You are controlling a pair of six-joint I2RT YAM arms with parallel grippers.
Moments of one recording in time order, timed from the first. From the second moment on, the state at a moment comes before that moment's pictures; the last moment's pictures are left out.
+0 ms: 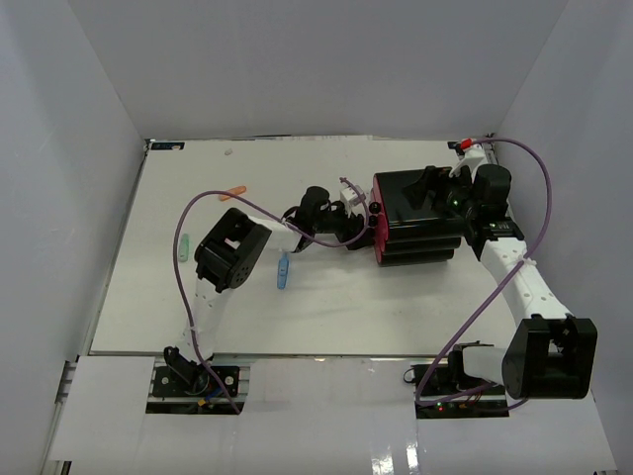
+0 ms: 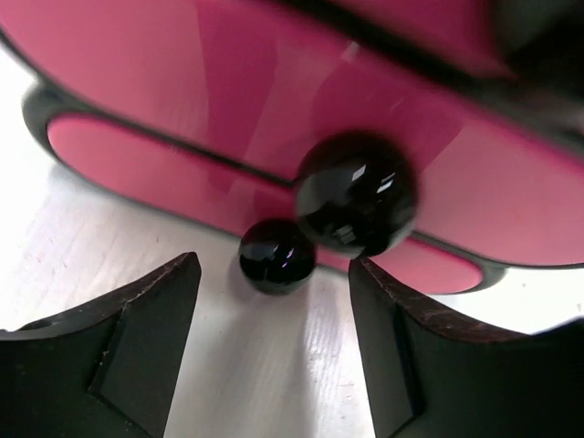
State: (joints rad) left arm -0.65 2.25 1.33 0.57 0.68 -0.09; right arm 0.05 1.23 0.90 0.03 -0.45 0.18
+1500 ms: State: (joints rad) left arm -0.57 2.04 1.02 0.56 0.66 -0.04; right arm 0.05 1.24 0.87 0.07 -0.44 0.20
